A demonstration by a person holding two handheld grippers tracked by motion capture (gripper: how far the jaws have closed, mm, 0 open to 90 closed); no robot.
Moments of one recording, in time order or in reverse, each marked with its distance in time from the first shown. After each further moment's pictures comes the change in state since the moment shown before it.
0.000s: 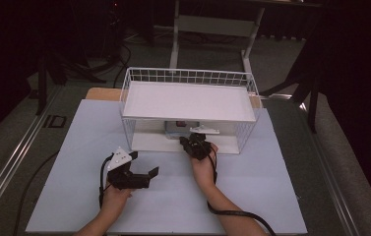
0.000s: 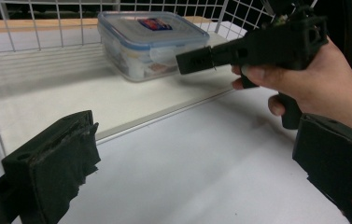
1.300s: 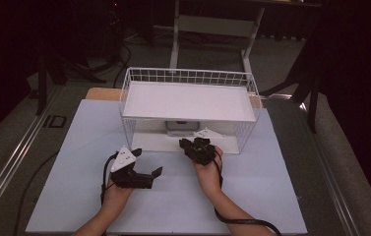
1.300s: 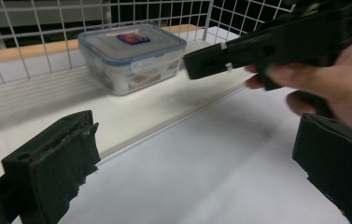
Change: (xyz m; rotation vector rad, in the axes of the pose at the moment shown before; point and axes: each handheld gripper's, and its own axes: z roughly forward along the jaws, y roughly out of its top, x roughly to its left) left arm -0.010 0.012 0.004 -0.030 -0.024 0.111; right arm 0.013 0.000 -0.040 -0.060 0.070 -0.052
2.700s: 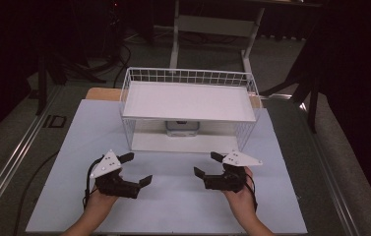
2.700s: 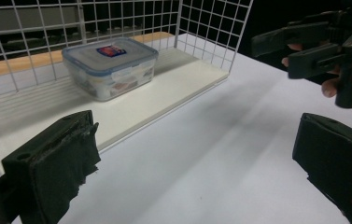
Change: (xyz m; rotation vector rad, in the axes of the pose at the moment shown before) left arm 0.003 0.005 -0.047 -0.002 -0.099 0.028; right arm -0.001 -0.029 -0.108 -0.078 0.119 -0.138
